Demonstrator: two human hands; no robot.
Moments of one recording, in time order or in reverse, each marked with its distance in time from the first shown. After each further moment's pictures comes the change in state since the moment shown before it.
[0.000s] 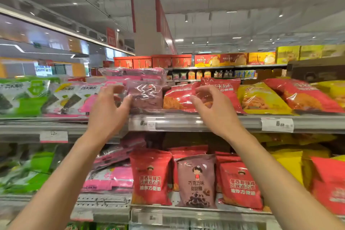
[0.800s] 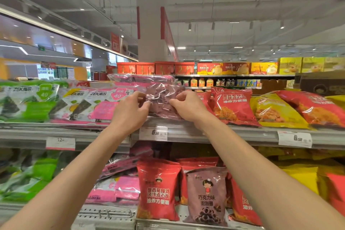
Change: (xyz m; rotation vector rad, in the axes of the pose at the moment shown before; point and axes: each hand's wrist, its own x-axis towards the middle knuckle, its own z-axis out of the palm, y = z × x) left_hand 0.031 0.004 0.016 0.071 -0.192 -0.082; right_hand 0.067 -0.041 0.084 0.062 -0.254 0.286
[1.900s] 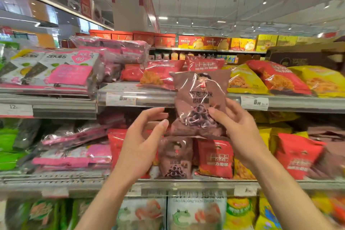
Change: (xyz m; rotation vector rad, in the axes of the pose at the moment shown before) left_hand -0.168 0.050 0.071 -0.811 -0.178 -0.014; right_hand -0.162 0.124 -0.094 0.611 0.172 0.025
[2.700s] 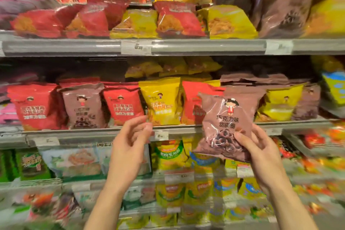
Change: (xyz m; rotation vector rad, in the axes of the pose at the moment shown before) left_hand -0.142 0.016 0.294 -0.098 0.120 -0.337; right_hand -0.148 0.061 -0.381 0.007 0.273 0.199
